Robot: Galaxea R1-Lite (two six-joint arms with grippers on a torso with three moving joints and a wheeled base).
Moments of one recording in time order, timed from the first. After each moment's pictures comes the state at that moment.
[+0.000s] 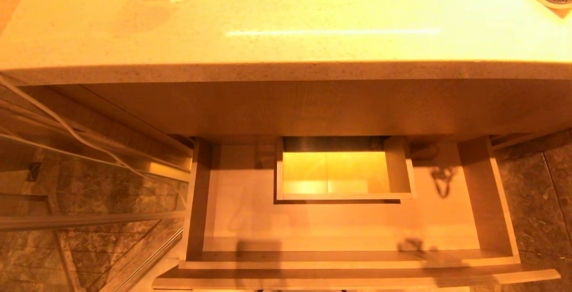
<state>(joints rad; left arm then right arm) 0.00 0.00 0.00 0.00 0.00 0.00 -0.10 0.55 -0.55 0.25 -0.31 -0.34</state>
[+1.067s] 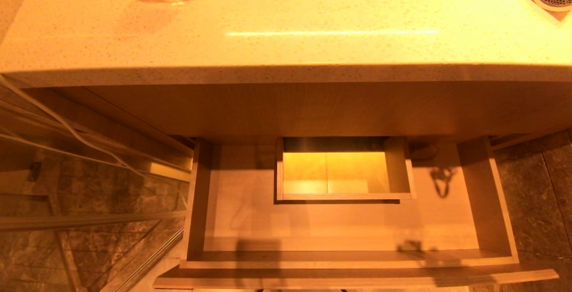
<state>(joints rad) 0.00 0.00 0.00 0.00 0.00 0.00 -0.10 0.53 -0.53 0.24 -0.32 -0.35</state>
